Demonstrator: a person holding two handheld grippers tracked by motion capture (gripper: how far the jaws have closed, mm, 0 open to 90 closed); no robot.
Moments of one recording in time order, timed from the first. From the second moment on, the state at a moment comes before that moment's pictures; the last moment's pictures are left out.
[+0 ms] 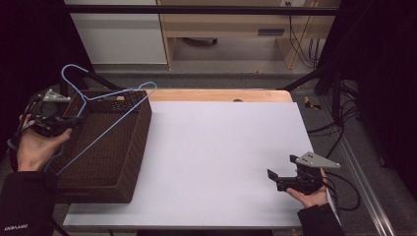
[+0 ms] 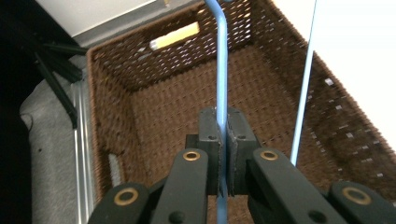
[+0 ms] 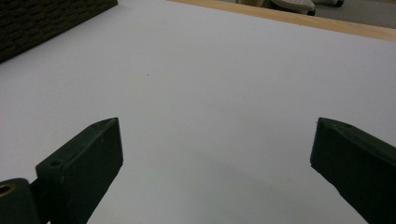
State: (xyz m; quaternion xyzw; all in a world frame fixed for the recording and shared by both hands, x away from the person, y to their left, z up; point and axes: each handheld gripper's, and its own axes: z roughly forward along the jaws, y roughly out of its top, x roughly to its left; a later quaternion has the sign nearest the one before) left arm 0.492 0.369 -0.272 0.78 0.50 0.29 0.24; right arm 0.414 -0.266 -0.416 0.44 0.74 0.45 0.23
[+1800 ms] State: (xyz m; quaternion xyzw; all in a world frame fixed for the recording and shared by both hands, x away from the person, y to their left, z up) left arm 0.514 0.390 -0.388 0.79 0.55 0.24 0.16; right arm 0.416 -0.264 -0.419 0.43 0.75 0.45 0.22
